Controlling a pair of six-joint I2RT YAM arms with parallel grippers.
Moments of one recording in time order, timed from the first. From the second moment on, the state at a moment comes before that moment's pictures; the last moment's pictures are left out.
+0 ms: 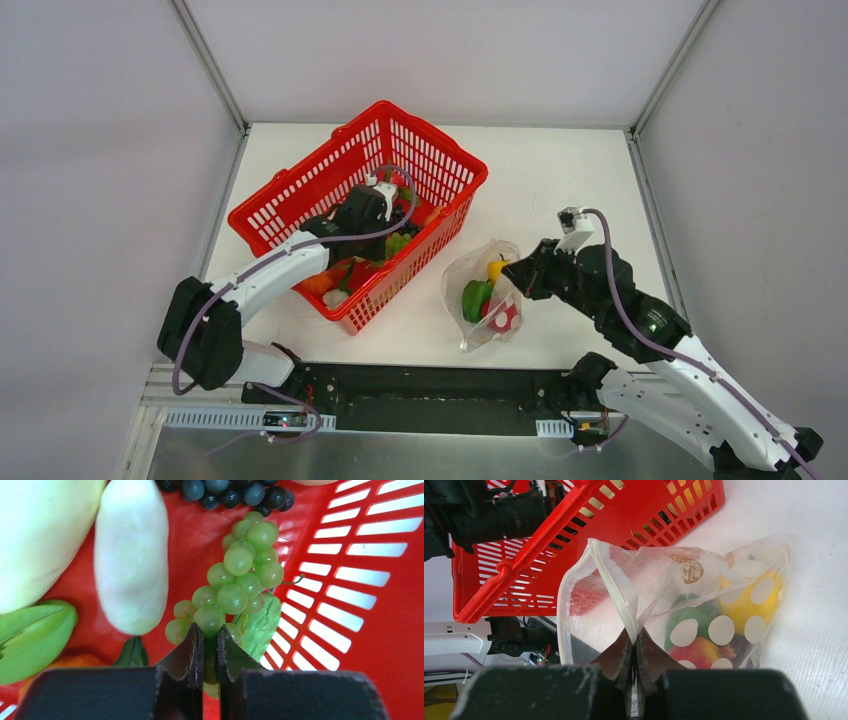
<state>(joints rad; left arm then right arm) -0.59 1.39 0.95 -0.45 -0.08 -0.25 0.80 0.62 0.81 -0.60 0.08 0.67</state>
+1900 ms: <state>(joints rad) -1.11 1.00 1.14 -0.62 -0.06 -0.42 0.80 0.63 0.75 -0.48 0.07 0.76</state>
